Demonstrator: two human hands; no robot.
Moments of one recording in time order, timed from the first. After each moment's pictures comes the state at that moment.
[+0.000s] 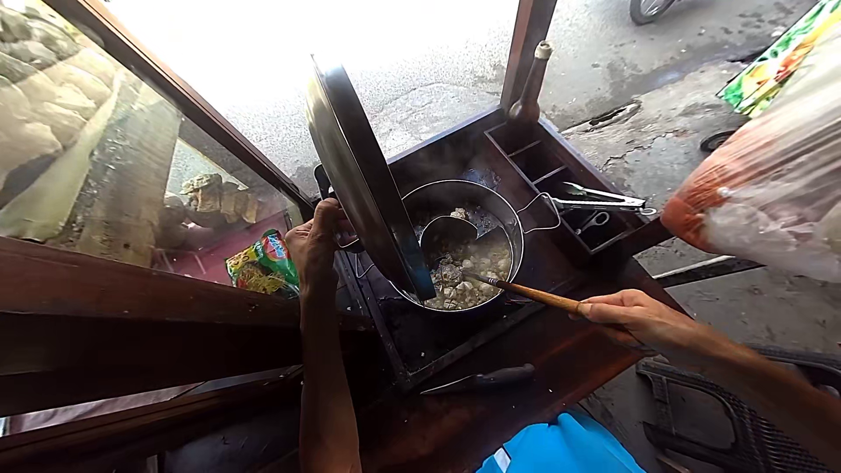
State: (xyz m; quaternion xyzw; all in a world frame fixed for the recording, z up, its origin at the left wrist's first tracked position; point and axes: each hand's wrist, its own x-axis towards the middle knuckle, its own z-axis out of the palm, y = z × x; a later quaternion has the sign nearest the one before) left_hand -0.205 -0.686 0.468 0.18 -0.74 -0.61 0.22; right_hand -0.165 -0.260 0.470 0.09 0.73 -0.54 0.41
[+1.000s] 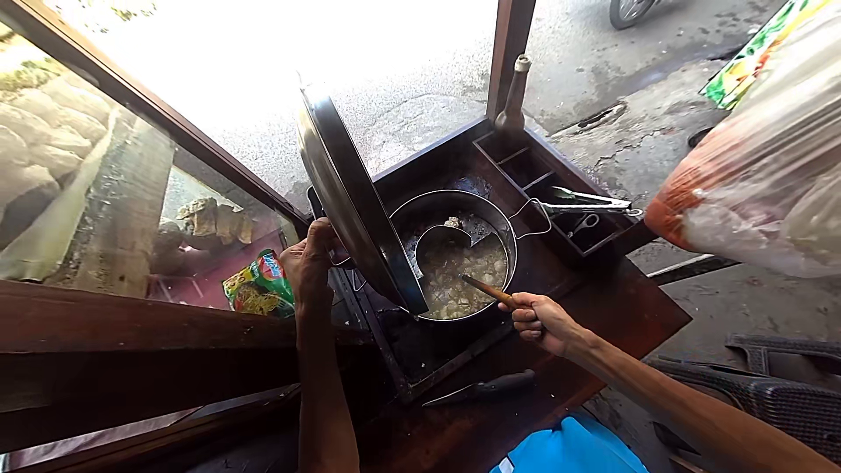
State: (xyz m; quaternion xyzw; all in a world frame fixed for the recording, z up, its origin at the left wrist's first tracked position) left_hand -0.210 -0.685 0.470 0.20 -0.74 -0.60 0.22; right_hand -0.180 -0.343 0.375 0.30 0.43 -0.76 0.38
